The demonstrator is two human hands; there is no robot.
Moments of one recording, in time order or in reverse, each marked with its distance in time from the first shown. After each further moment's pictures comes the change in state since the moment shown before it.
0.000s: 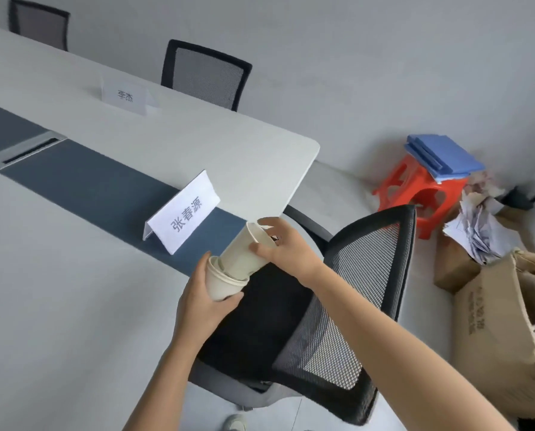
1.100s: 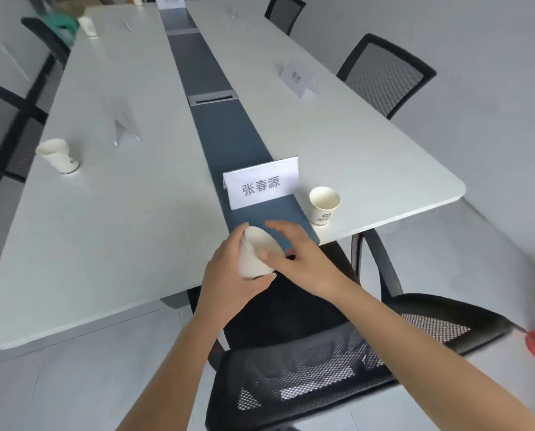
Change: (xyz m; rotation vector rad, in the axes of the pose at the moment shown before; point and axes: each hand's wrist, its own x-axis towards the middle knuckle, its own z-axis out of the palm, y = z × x) left_hand -0.028 0.111 0.096 0.054 0.557 -0.258; right_hand 0.029 0.016 -0.081 -0.178 -0.780 -0.466
